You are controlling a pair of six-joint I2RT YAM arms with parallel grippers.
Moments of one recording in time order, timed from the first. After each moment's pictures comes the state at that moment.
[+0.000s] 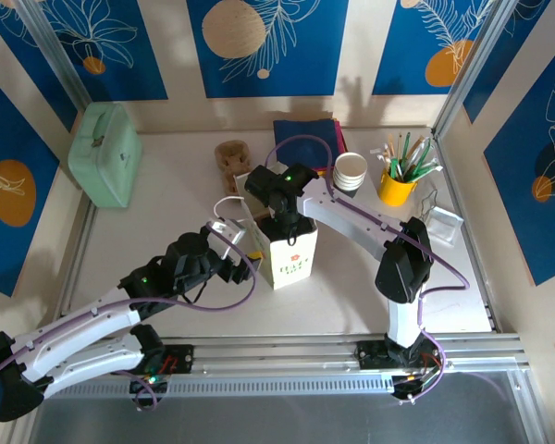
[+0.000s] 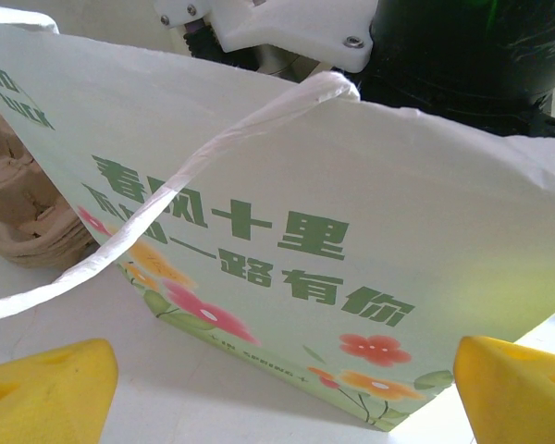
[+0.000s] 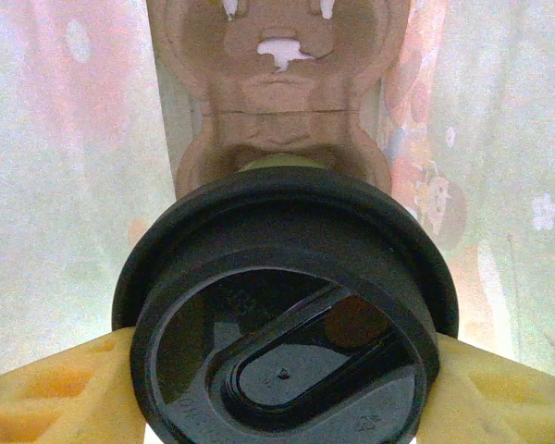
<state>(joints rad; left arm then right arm) -0.91 0.84 0.65 -0.23 -0.15 -0.07 0.85 1.88 1.80 -1.41 0.03 0.50</state>
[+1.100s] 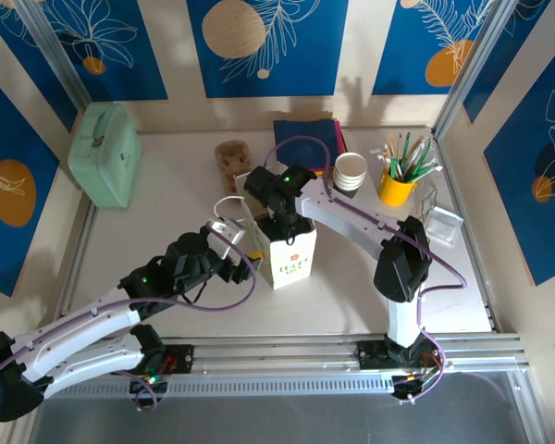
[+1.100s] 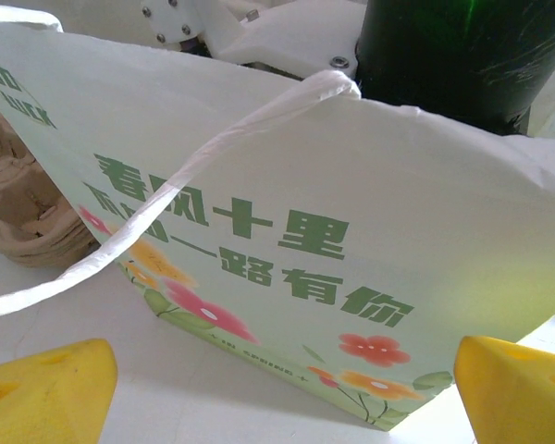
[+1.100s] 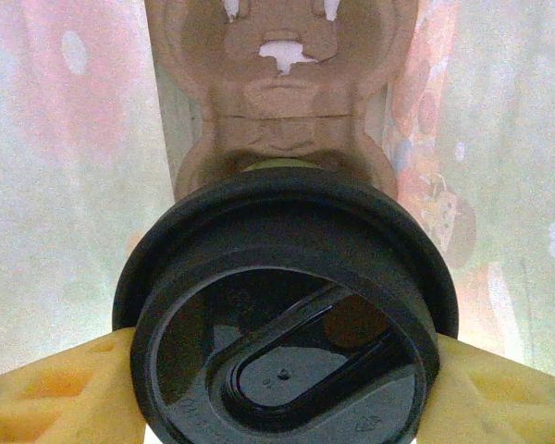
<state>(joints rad) -0.91 0.84 0.65 -0.23 -0.16 -0.07 0.85 1.90 1.79 -1.38 0.03 0.50</state>
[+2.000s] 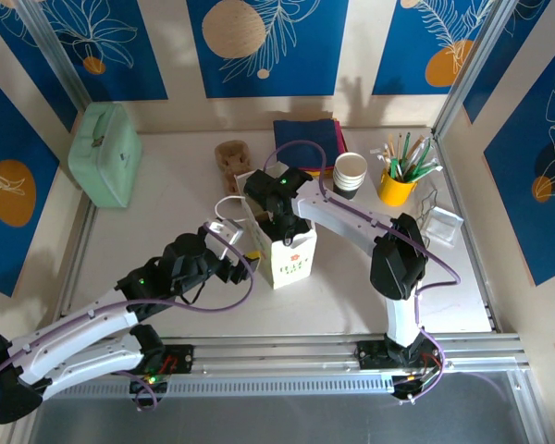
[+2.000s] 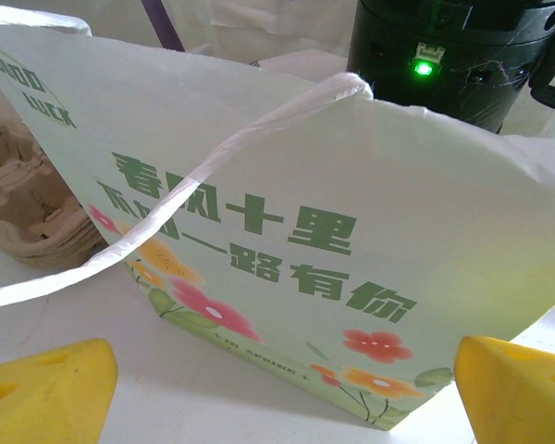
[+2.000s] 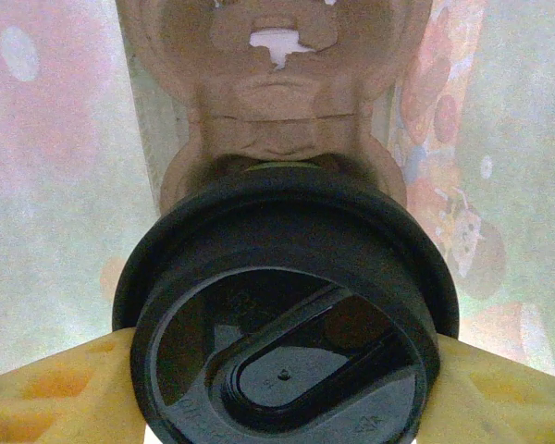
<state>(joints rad) -0.91 0.82 0.65 -0.24 -0.16 -0.07 0.84 1.92 1.75 -1.35 0.02 0.49</state>
